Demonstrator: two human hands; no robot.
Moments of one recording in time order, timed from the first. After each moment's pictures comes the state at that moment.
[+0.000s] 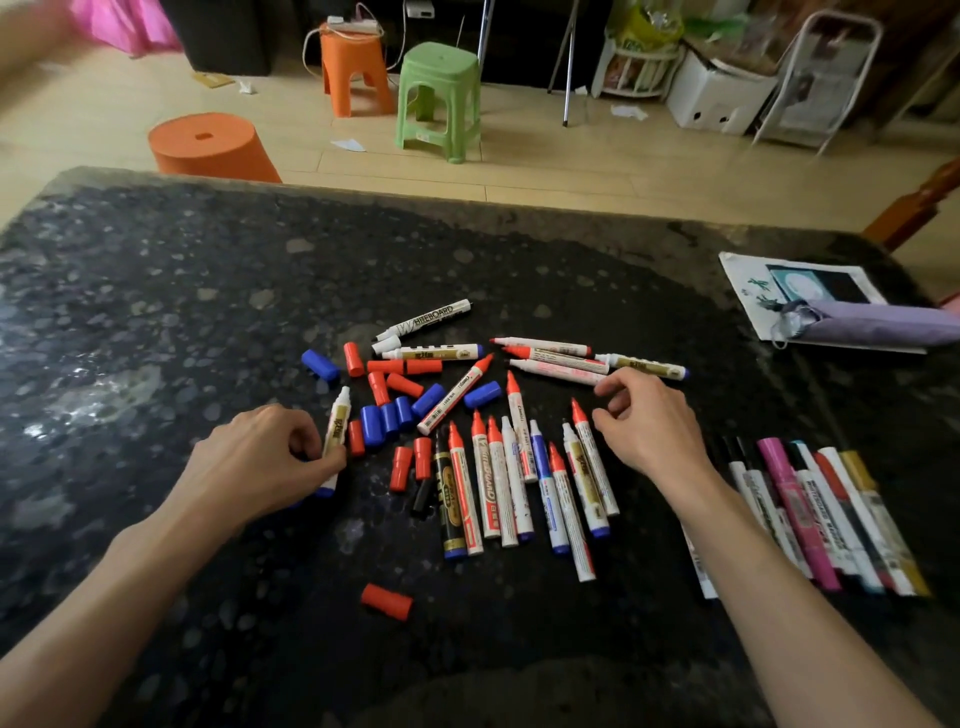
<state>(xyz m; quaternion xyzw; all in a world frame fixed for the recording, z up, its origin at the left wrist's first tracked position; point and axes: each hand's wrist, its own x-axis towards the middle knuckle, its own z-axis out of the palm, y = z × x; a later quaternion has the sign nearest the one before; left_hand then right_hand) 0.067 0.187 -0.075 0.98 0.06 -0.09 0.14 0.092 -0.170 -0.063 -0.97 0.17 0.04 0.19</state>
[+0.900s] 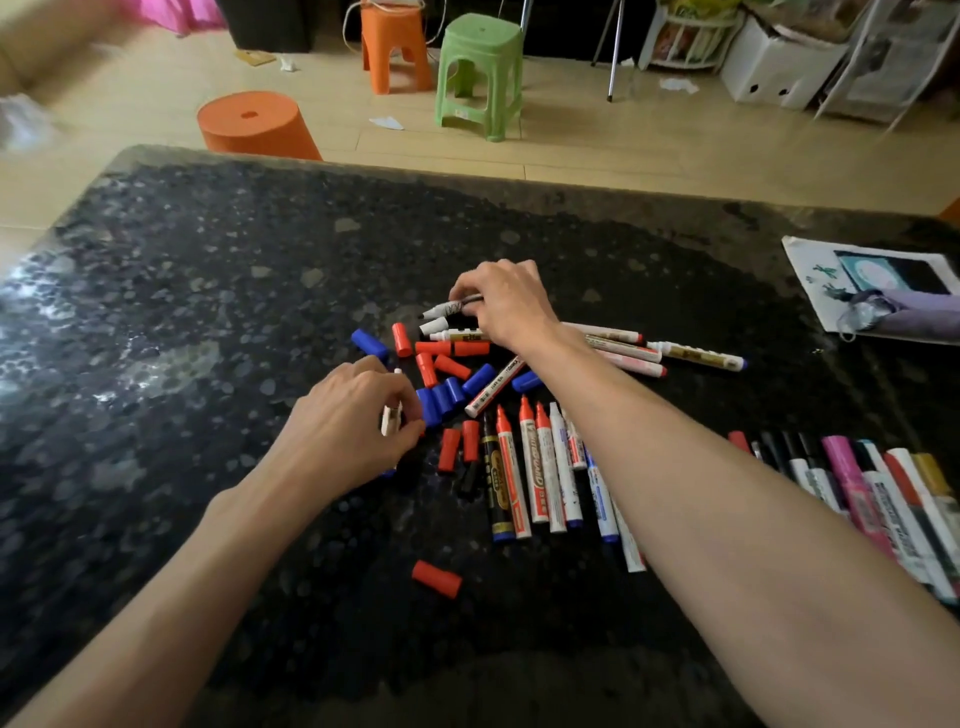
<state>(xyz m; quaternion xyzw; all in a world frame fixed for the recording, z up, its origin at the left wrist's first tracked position) 0.065 0.168 -0.062 0.98 -0.08 -0.03 0.19 0.220 -0.013 -0.079 -0.98 -0.16 -0.02 0.11</state>
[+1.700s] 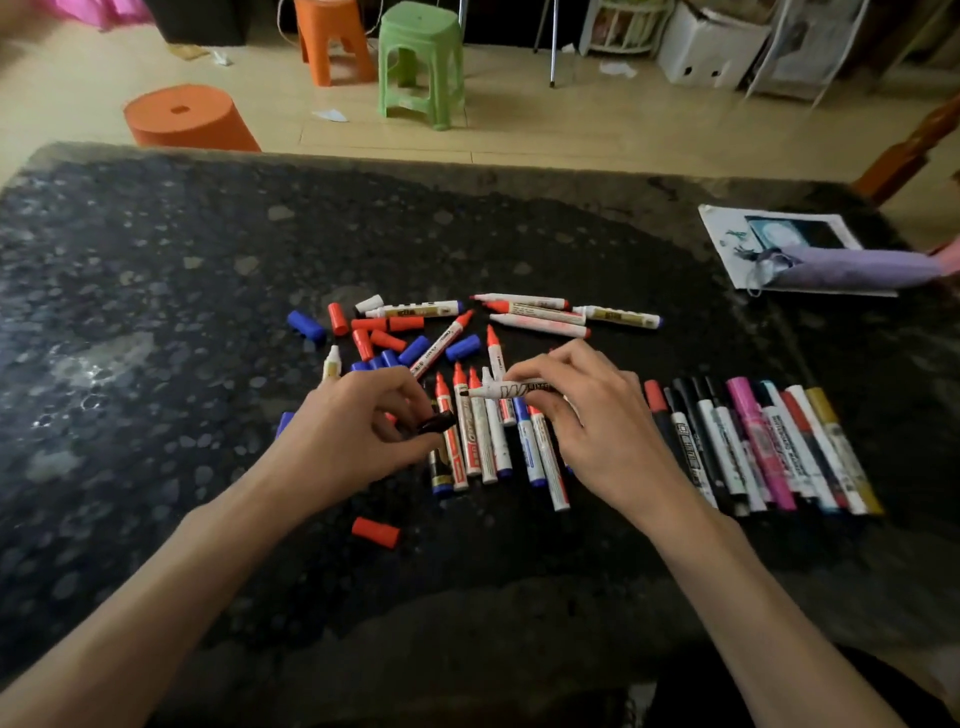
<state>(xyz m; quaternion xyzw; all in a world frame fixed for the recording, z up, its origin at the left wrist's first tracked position) 0.022 0.111 -0.038 0.91 -0.13 -0.09 0.37 0.005 -0.140 -0.031 -0.96 -0.12 -0.04 0.27</state>
